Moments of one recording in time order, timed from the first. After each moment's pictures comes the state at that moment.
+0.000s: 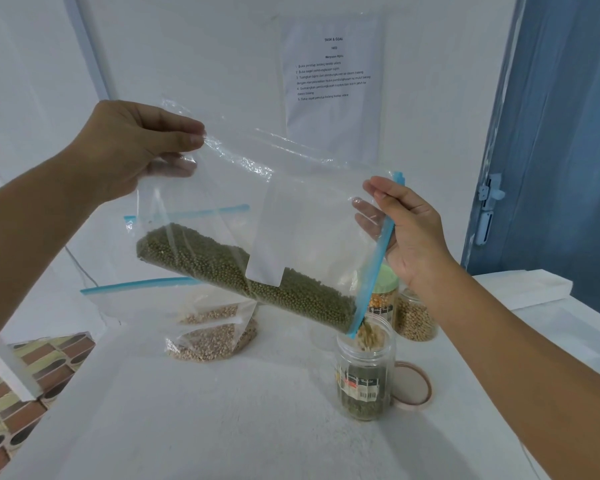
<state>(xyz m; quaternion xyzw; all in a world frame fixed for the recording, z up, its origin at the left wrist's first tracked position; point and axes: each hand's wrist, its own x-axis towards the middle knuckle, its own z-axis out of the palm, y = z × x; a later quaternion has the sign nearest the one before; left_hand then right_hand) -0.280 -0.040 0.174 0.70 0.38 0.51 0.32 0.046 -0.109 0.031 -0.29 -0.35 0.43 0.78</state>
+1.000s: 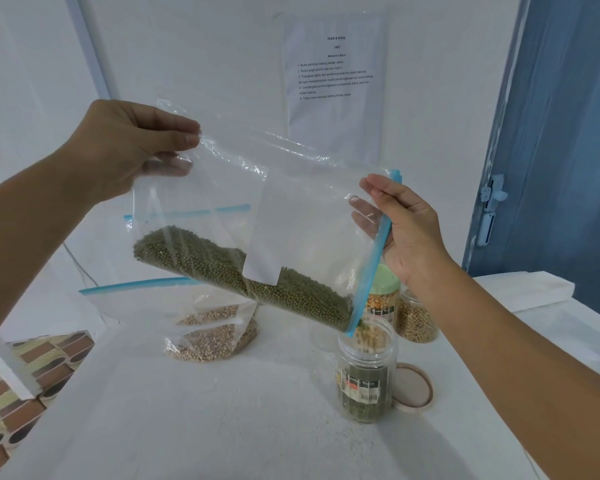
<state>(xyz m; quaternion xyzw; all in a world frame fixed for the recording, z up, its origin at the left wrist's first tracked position) -0.287 -0.035 0.172 0.70 0.38 0.52 0.32 0.042 -0.103 0.033 -0.29 -0.36 0.43 0.78</state>
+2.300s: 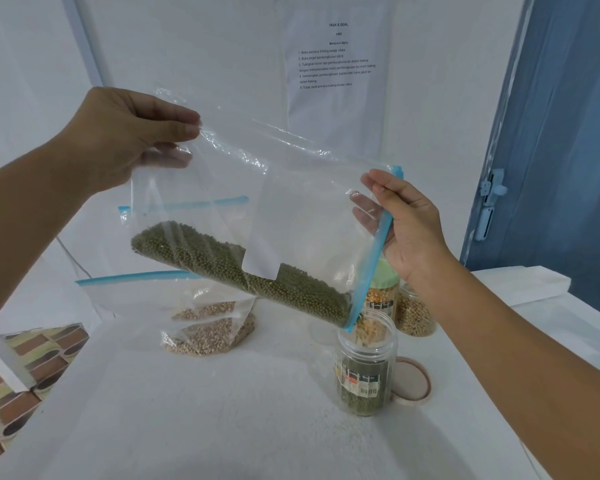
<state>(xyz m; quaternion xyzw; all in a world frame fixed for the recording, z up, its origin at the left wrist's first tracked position) -0.286 -0.029 0.170 0.70 0.38 0.51 0.32 0.041 -0.101 0.030 -0.29 -0.35 0.43 0.78</state>
